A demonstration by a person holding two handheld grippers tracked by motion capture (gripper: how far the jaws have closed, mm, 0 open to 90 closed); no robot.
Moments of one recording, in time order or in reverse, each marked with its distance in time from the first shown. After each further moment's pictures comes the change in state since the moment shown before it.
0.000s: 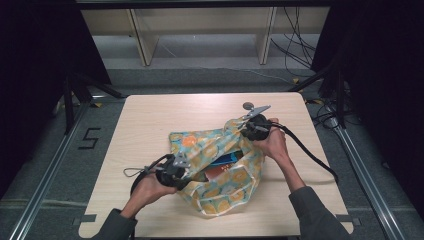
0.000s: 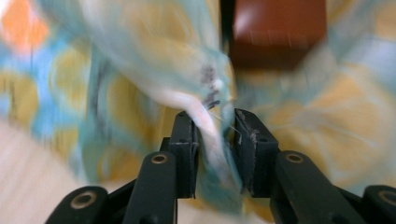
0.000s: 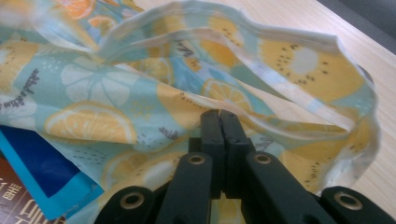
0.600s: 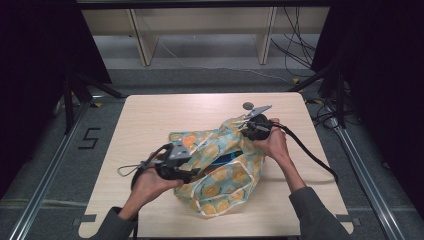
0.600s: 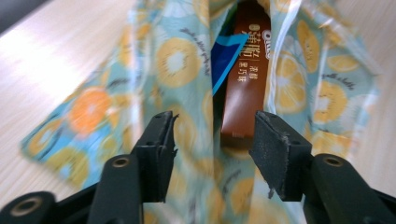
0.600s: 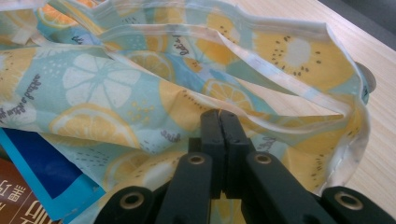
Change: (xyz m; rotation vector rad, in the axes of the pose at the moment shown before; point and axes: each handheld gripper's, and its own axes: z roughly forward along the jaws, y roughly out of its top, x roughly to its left) left arm -0.014 0.057 -0.021 -0.173 0.066 -0.015; right arm -0.001 -0.001 -0.001 -0.007 0.013 0.012
